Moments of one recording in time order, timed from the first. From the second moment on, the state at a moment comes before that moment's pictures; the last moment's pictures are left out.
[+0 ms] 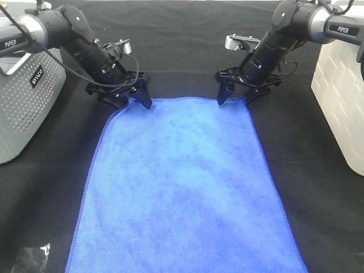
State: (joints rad) left arm -0.22 2.64 -2.29 -0.50 1.05 0.23; right arm 0.16 2.58 -2.16 0.33 0.97 -0.26
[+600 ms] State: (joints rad) left arm -0.22 2.65 -2.29 -0.45 1.04 0.23; right arm 0.16 2.59 -2.16 0.29 0.95 -0.26
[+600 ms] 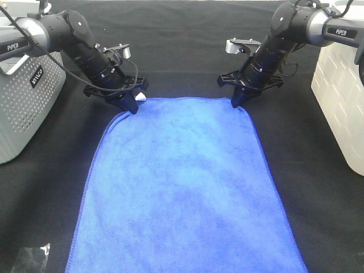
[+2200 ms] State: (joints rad) left arm -0.23 2.67 -2.49 -0.34 0.57 0.31; right arm 0.17 2.49 -2.14 0.15 0.34 -0.32
